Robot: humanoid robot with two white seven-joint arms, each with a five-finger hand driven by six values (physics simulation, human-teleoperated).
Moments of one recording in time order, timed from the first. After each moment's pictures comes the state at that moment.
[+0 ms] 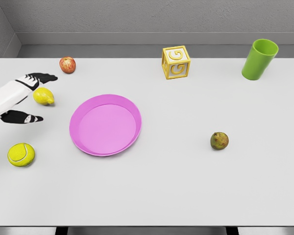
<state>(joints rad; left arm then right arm) -0.14 0.68 0.03 -1.52 -0.29 -0.61 -0.42 0.06 0.00 -0.19 -0.06 0.09 -0.02 -0.08</state>
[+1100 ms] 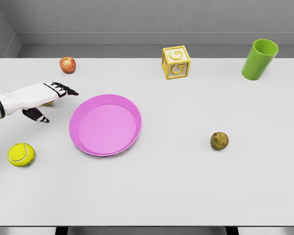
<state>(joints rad) -0.50 0.76 -0.42 -1.27 -0.51 -0.59 -0.49 0.06 0.00 -0.19 -0.06 0.09 -0.02 -0.08</state>
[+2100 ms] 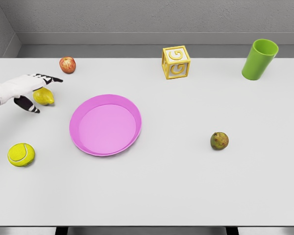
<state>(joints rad) -0.61 0.71 -0.44 -1.09 -0.51 -0.44 -0.48 0.06 0.00 -0.19 -0.06 0.09 -0.02 -0.08</state>
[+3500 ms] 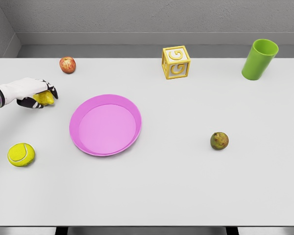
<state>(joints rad) -0.66 0.70 -0.53 -1.04 -0.58 -0.42 -0.49 0.06 0.00 -0.19 -0.06 0.09 -0.02 -0.08</state>
